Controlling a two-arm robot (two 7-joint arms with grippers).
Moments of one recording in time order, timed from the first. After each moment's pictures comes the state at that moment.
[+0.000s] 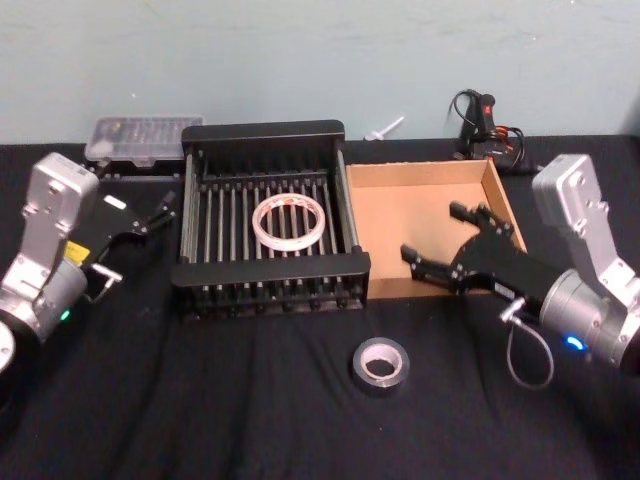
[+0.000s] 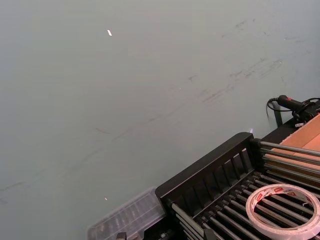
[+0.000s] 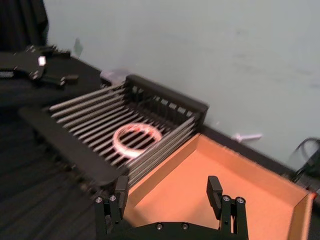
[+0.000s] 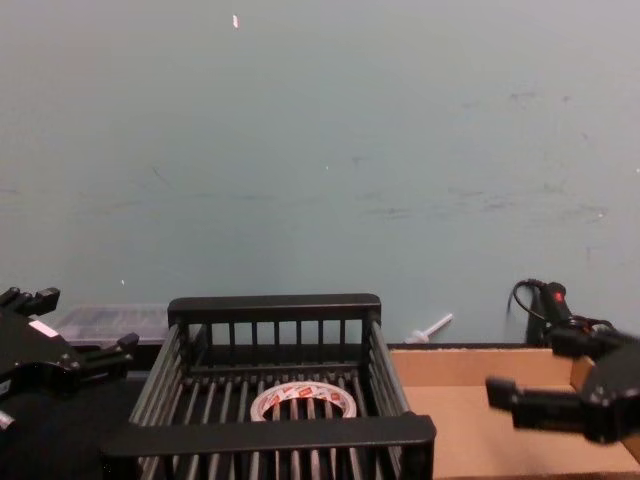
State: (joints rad) left arm -0.20 0.60 0.45 -1.41 -0.25 -0.12 0.03; right arm 0.08 0.48 -0.31 -1.63 0.27 0.11 0.42
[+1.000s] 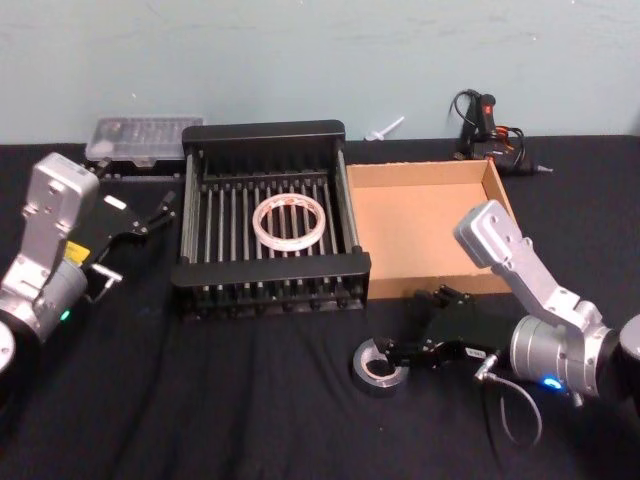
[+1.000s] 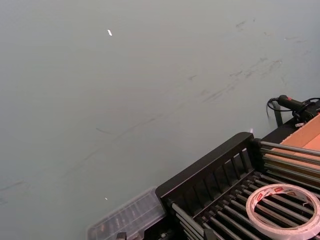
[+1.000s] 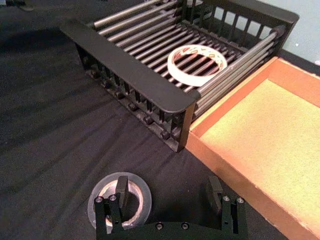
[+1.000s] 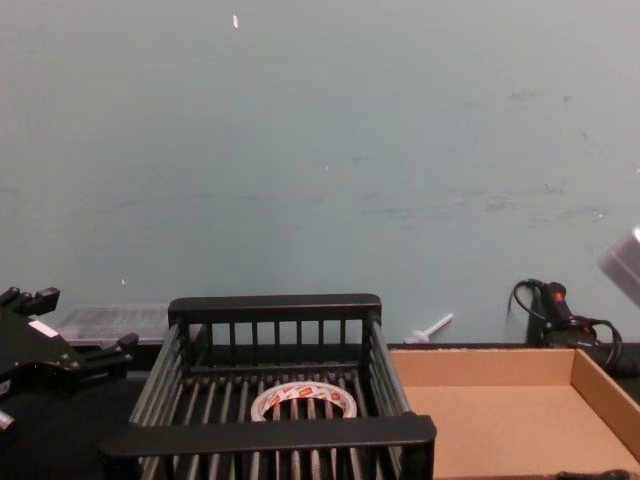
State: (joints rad) left arm -0.20 0.60 0.45 -1.41 -0.25 -0.12 0.03; right arm 0.12 0.56 -0.46 -1.68 0.29 0.45 0.46
